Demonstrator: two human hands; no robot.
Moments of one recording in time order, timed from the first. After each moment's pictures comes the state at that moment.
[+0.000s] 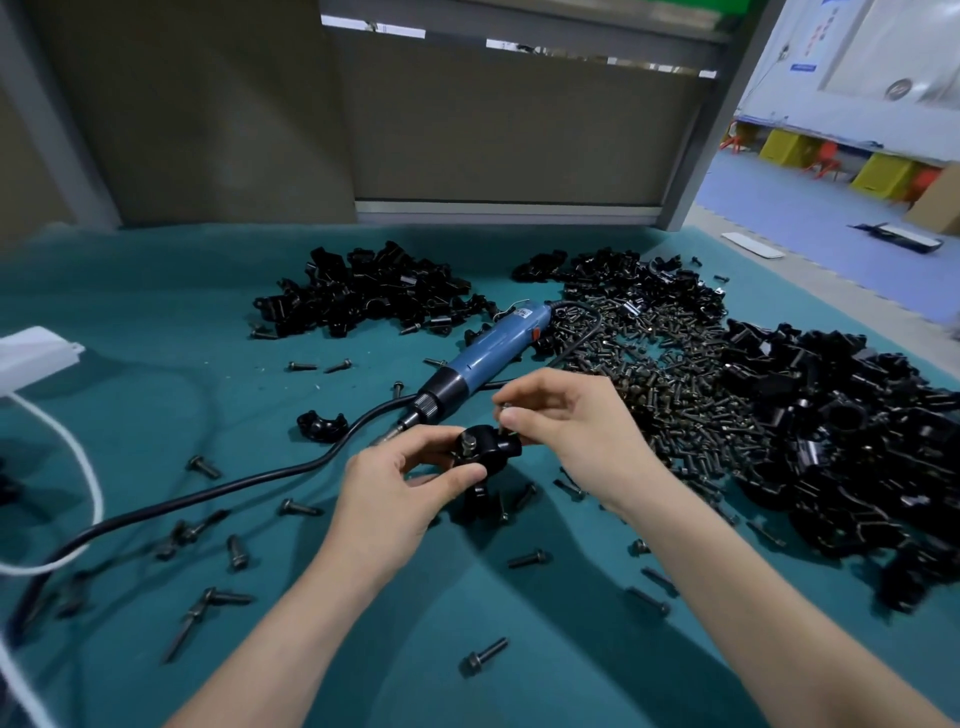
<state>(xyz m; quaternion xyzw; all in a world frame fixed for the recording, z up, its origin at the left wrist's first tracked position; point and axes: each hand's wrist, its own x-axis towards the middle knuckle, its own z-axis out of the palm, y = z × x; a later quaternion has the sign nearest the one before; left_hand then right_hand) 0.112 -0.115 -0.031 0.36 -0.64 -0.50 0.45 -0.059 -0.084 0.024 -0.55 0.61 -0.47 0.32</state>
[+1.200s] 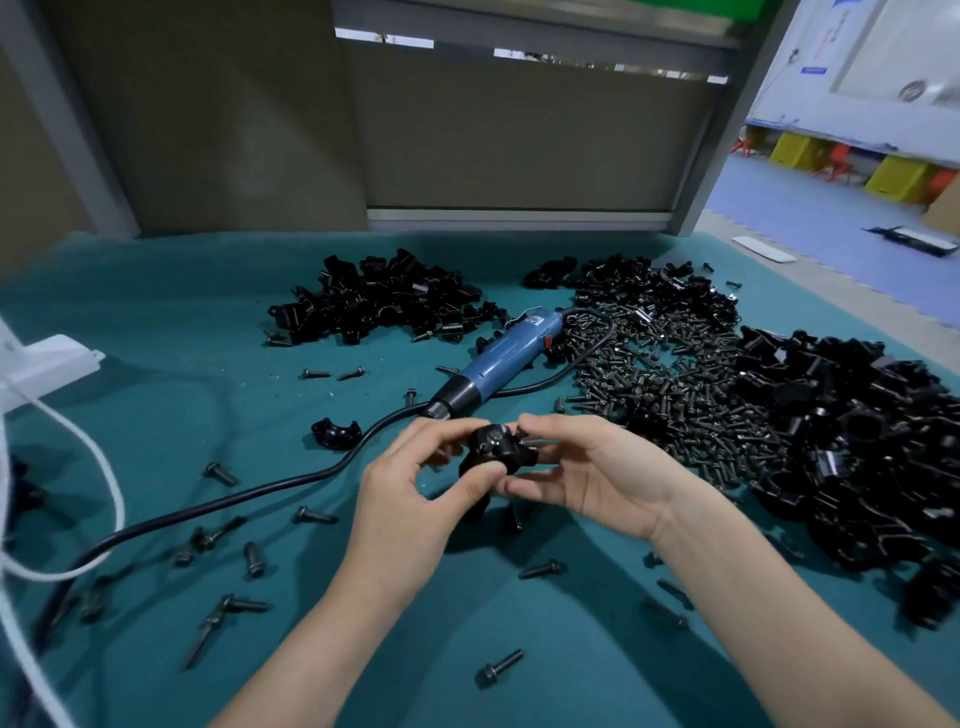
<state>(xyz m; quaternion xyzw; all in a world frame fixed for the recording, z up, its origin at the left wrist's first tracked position) 0.111 -0.109 -0.028 0.33 -0.68 -0.41 0.51 -0.062 -0.081 0.024 -0.31 0.46 -0.47 0.69</state>
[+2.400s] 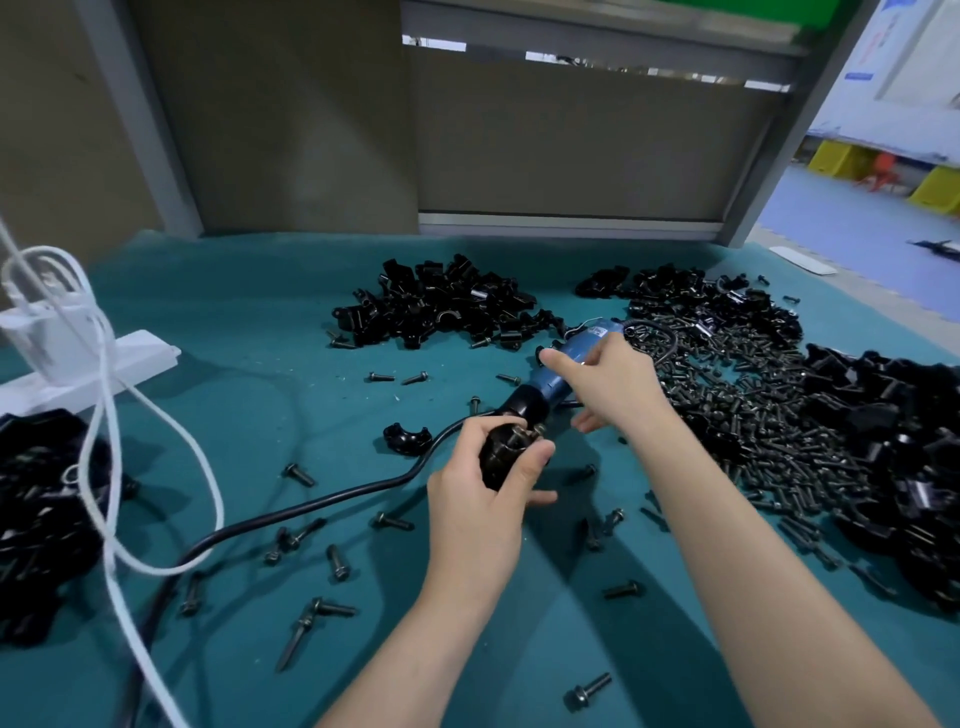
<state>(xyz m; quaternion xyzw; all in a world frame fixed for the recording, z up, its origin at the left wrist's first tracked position) 0.109 -0.114 -0.035 0.36 -0.54 -0.52 0.56 -0.047 -0.178 0.023 -0.45 0.81 -0.32 0.19</state>
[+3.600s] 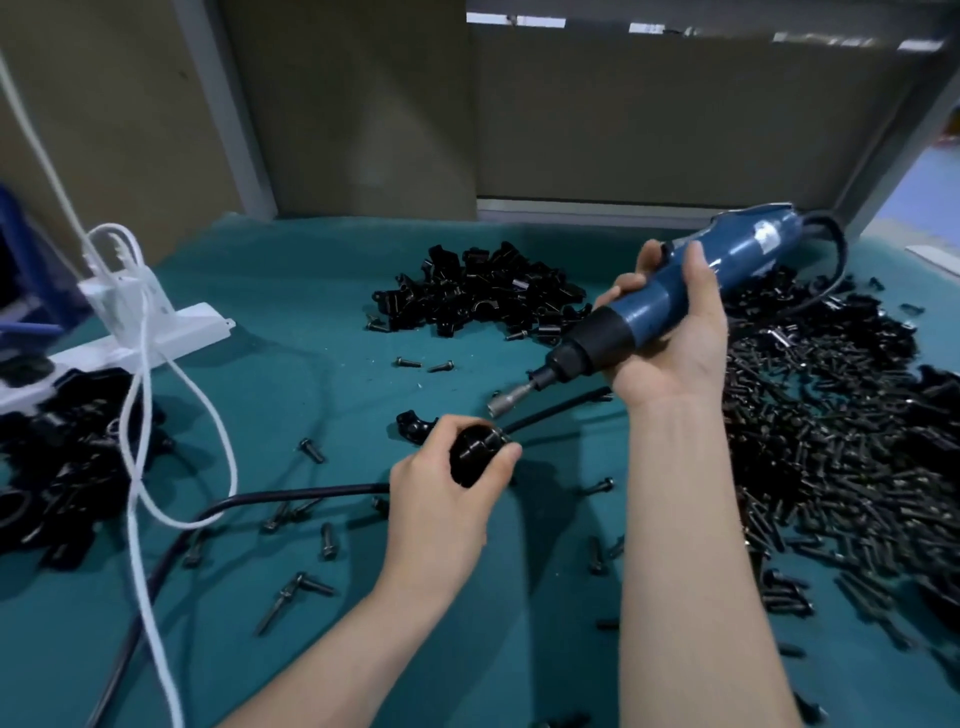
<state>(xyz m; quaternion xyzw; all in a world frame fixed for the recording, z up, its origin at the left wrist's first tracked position) 0.119 -0.119 -0.033 0.52 -0.57 -0.37 0.52 -0.042 -0.186 0.051 -0.13 0.14 -0.78 0.60</state>
